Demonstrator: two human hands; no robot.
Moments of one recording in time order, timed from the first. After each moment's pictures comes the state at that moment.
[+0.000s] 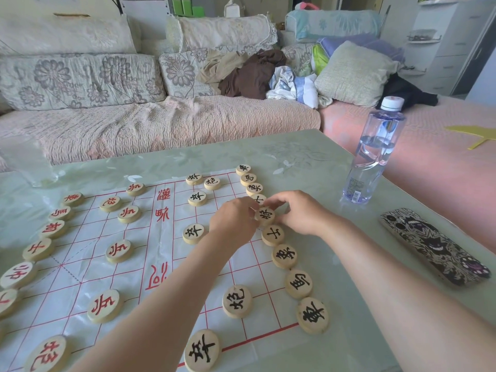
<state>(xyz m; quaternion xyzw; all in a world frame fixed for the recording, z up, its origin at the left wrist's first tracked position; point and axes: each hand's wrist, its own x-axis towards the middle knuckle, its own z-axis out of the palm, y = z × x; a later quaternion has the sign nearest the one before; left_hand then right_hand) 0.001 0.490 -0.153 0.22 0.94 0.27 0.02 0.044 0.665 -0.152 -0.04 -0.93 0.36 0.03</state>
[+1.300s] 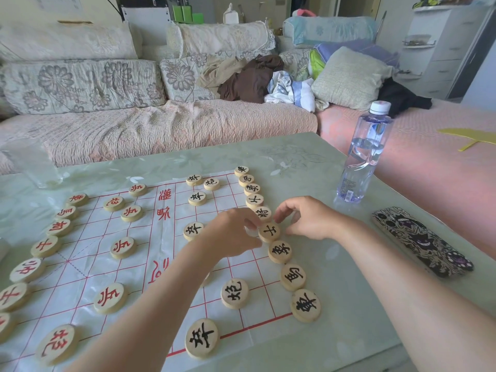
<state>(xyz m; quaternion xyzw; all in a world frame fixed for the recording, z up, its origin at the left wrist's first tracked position) 0.030 0.465 -0.137 0.29 0.90 0.29 0.12 0.083 0.676 -0.135 -0.02 -0.93 0.38 -0.03</state>
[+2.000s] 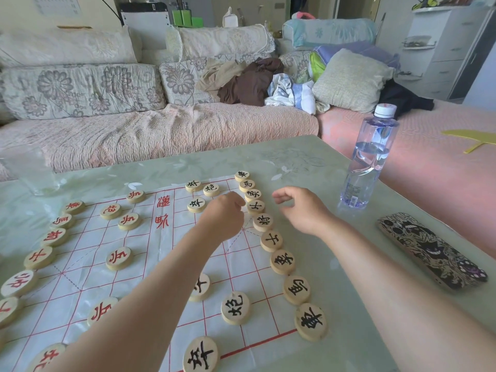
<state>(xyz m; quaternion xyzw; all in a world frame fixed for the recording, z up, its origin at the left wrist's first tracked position) -0.013 0.478 -0.131 0.19 0.94 0.29 0.05 0.044 0.673 -0.148 -0.09 -0.91 0.39 0.10</state>
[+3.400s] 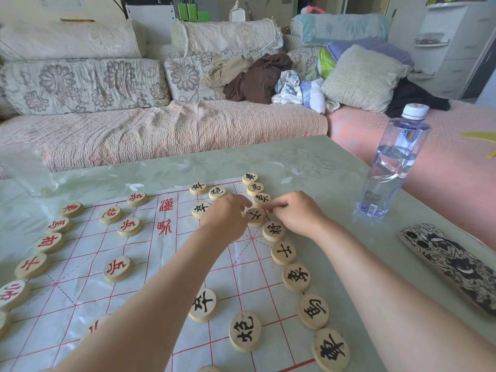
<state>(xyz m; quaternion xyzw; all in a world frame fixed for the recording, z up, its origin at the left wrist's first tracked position) -0.046 0.478 -0.141 0.21 0.95 0.23 0.01 0.011 0.647 -0.143 -0.12 -0.91 0.40 0.04</state>
